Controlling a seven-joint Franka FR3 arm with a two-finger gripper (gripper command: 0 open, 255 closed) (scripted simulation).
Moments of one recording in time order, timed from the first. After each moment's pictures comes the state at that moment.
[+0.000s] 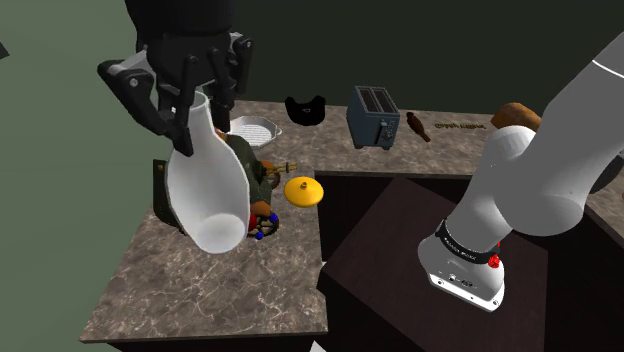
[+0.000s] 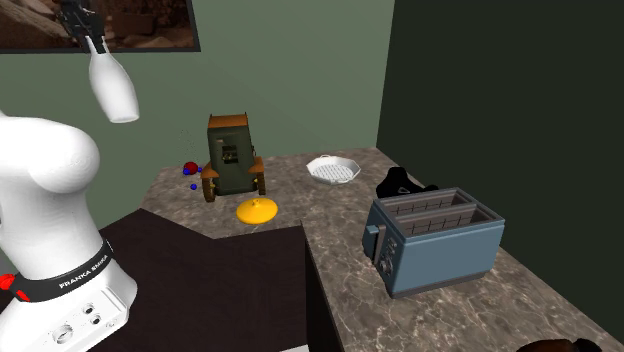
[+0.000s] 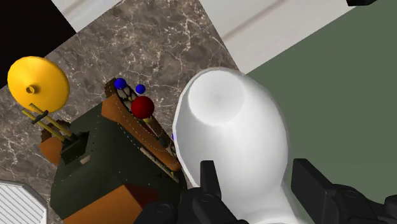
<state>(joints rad) 0.34 -0.13 0.52 -1.75 -0.01 1.74 0.71</state>
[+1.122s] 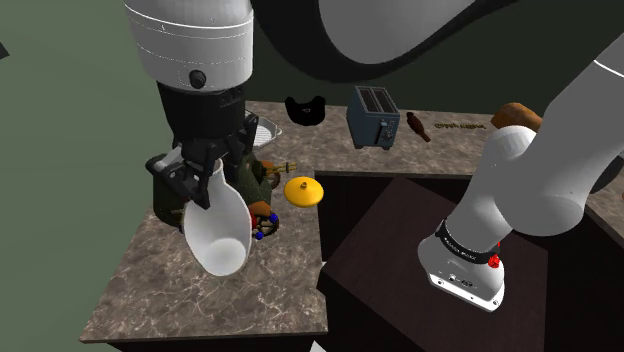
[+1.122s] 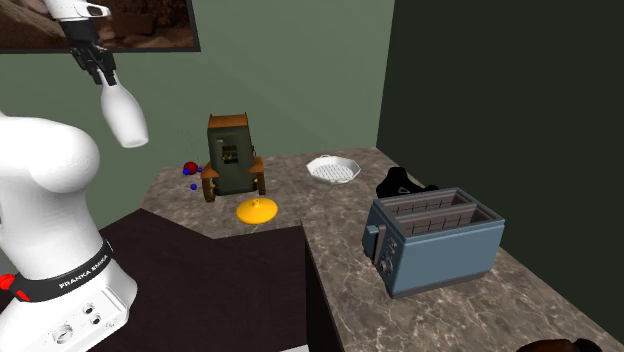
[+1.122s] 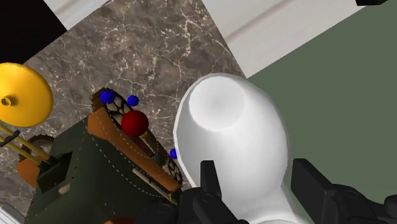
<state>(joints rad) 0.34 -0.13 0.52 -1.99 -0.01 1.96 0.72</state>
